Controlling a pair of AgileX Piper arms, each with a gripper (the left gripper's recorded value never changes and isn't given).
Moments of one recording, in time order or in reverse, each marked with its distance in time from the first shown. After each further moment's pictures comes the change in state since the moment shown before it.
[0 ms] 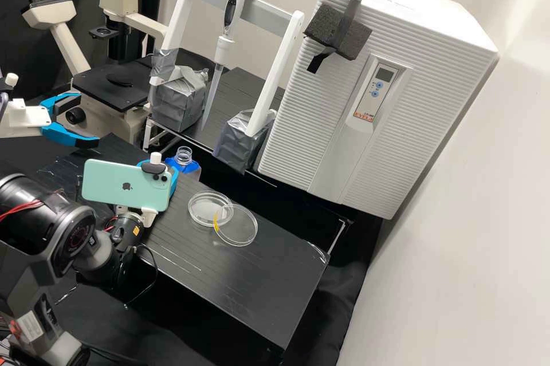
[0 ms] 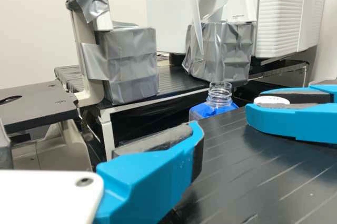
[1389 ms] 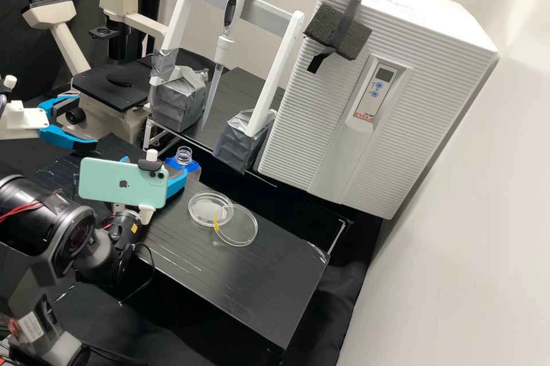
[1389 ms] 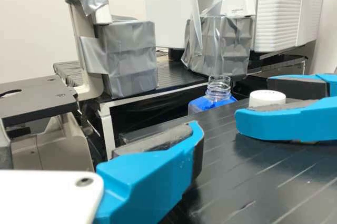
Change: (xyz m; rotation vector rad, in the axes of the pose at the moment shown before) left arm -0.004 -0.003 -0.001 0.002 0.000 -0.013; right arm 0.002 -0.001 -0.003 -0.011 0.011 -0.009
